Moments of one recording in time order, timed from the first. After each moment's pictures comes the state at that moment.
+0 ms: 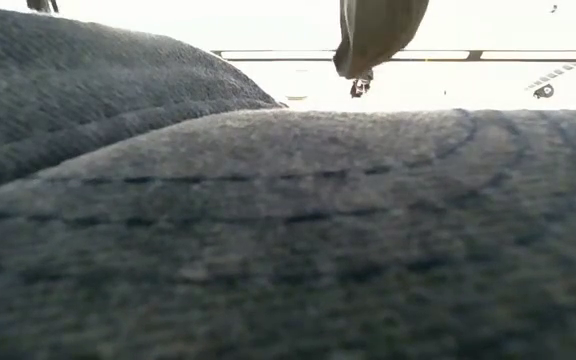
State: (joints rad) left arm 0.04 0.05 0.01 0.28 -0.23 -1.22; right arm 0.62 0.93 1.22 -1.04 0.86 1.63
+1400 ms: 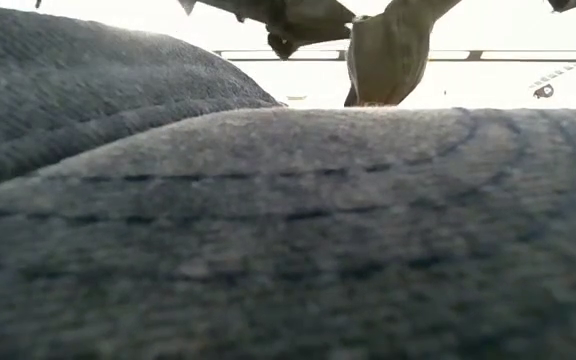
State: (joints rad) left arm 0.04 1.61 1.27 0.03 0.11 0.08; right arm 0.47 0.94 1.18 -1.06 0.69 1.78
